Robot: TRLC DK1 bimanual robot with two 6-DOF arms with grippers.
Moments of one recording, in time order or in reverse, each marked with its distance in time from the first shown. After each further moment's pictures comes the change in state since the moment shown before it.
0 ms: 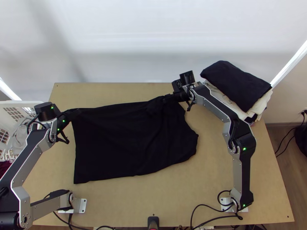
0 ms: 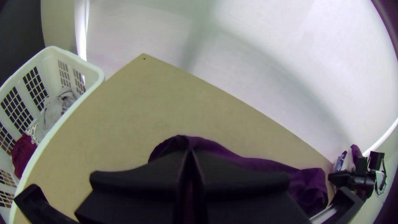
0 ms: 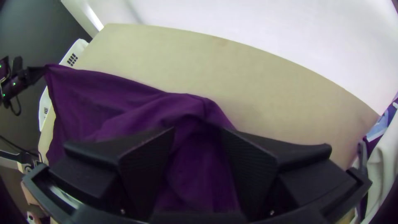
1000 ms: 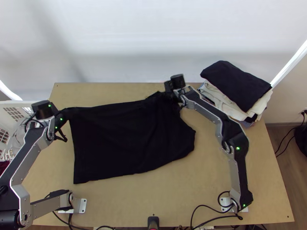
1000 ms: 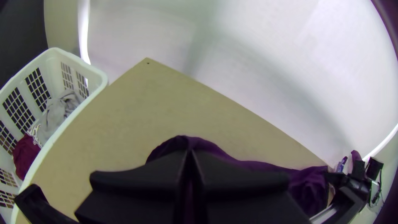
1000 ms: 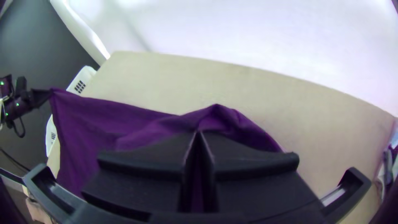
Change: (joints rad) left arm 0.020 0.014 0.043 -0.016 0.000 0.000; right arm 0.063 0.030 -0.023 0.280 0.022 0.185
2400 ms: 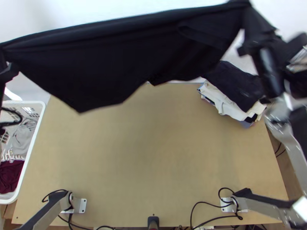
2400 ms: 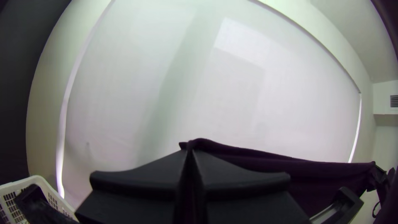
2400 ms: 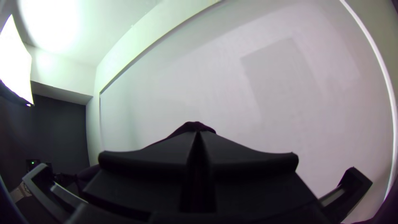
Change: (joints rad) left arm 0.019 -0.282 0.669 -0.101 -0.010 0.027; right arm -0.120 -0.962 -0.148 0.422 0.233 0.108
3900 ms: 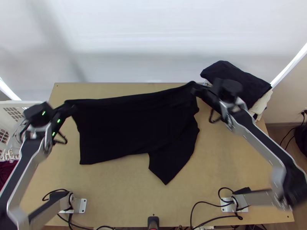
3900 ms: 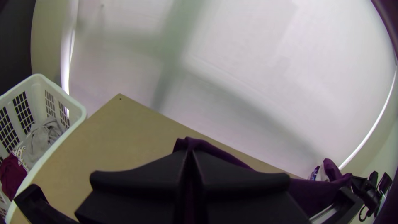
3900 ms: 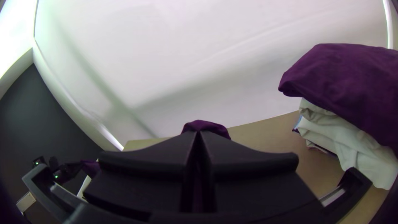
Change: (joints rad) left arm -0.081 0.120 -0.719 0.225 0.040 -0.061; right arm -0.039 0.259 -0.510 -0.077 -0.120 0.224
